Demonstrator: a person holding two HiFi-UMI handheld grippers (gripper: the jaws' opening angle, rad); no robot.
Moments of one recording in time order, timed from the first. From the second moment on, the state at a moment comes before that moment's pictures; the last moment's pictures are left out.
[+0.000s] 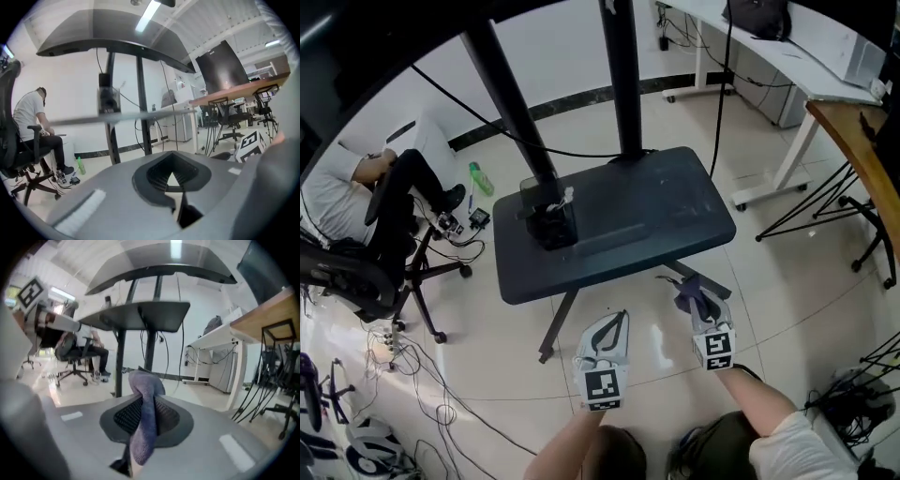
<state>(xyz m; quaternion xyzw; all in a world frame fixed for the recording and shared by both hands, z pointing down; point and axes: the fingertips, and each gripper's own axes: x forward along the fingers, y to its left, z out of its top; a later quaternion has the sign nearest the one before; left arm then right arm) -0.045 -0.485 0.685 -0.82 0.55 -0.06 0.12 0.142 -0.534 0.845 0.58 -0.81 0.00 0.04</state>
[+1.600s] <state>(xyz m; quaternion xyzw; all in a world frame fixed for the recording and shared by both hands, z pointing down) -0.204 -0.001 -0.327 -0.76 0.61 0.10 0.19 0.017 0.015 -0.316 0.56 -0.80 -0.19 -0.11</state>
